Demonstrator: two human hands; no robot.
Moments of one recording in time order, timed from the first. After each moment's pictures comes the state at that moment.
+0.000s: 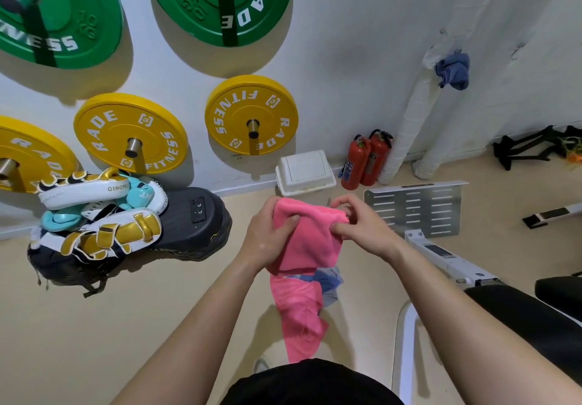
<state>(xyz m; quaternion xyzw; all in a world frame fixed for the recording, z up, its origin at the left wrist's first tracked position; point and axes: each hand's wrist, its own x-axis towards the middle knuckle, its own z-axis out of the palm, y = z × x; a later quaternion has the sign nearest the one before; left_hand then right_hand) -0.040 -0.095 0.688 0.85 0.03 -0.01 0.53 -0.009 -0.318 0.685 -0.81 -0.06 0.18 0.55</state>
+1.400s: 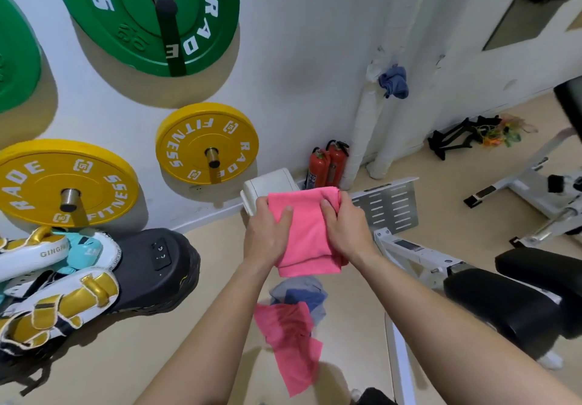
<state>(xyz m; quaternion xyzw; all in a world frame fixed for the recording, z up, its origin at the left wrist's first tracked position) 0.057 -0.092 0.688 0.89 0.04 -0.01 0.45 0.035 -0.254 0.703 -0.91 0.14 -0.06 0.38</state>
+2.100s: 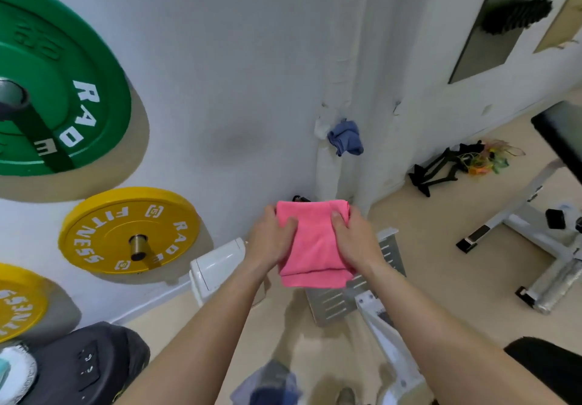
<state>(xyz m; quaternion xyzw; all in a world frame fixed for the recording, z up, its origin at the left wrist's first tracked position) 0.313 -0.374 0.719 0.91 -0.04 -0.07 0.42 0.264 -0.542 0.713 -0.87 0.19 -0.06 0.45</state>
